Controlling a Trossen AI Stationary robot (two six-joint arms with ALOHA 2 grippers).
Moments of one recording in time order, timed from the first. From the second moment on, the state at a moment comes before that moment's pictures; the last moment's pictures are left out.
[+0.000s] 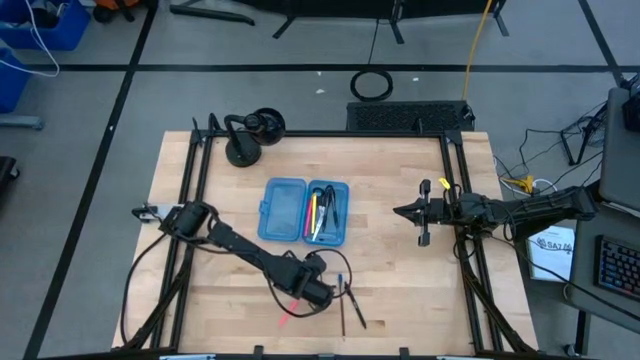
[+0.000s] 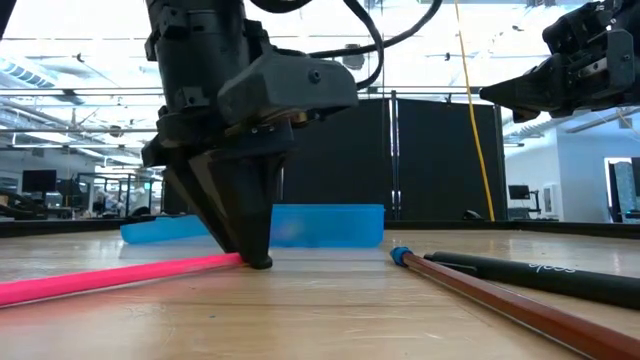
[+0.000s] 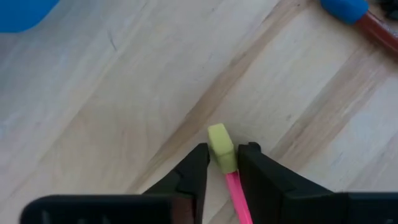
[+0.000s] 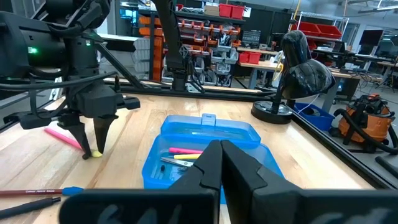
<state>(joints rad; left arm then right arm) -0.43 2.20 1.55 -0.84 -0.19 -1.13 0.09 0.36 0.02 0.33 0.18 -0.09</state>
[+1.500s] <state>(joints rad) 0.12 1.95 1.55 -0.76 -0.35 -1.21 0.09 0.36 0.02 0.32 0.18 -0.09</state>
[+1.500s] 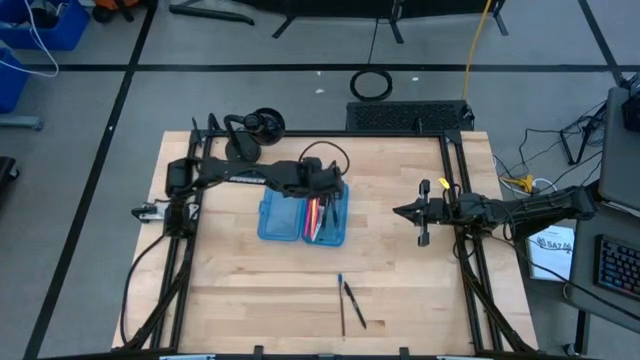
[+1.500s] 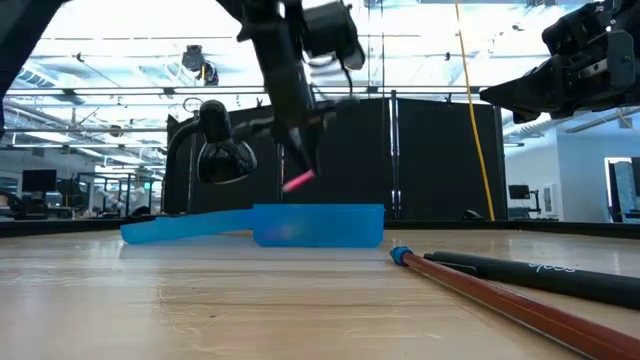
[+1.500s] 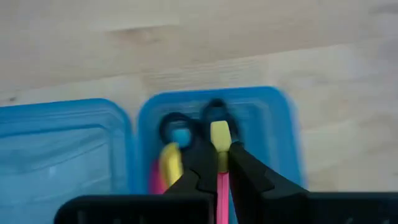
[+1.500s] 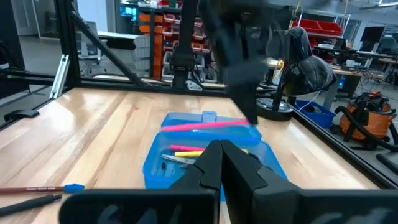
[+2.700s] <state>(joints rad) 0.13 1.99 1.55 -0.84 -0.26 -0.97 0.09 0.36 0.02 0.31 0.18 -0.09</state>
